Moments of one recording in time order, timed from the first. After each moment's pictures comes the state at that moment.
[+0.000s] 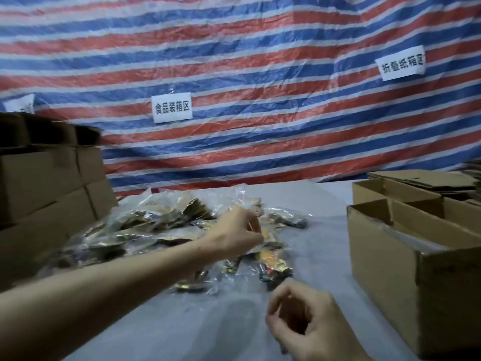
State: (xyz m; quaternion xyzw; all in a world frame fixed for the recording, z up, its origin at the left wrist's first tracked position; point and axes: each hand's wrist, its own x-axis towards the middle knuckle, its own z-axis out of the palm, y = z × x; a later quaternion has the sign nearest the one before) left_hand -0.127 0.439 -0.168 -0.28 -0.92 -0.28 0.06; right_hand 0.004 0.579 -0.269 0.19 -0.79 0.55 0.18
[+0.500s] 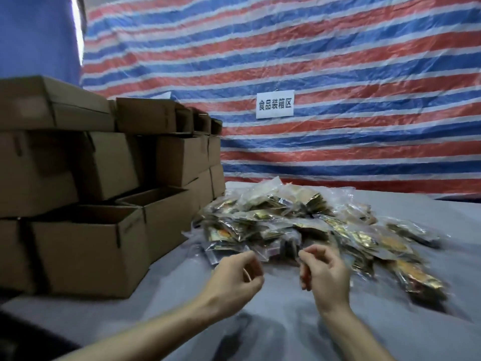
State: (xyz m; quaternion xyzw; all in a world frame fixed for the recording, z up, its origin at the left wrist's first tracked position) left_hand -0.037 0.177 -0.251 -0.12 -0.91 -0.37 0.16; right_hand -0.090 0.366 -0.281 0.08 -0.63 0.75 0.20
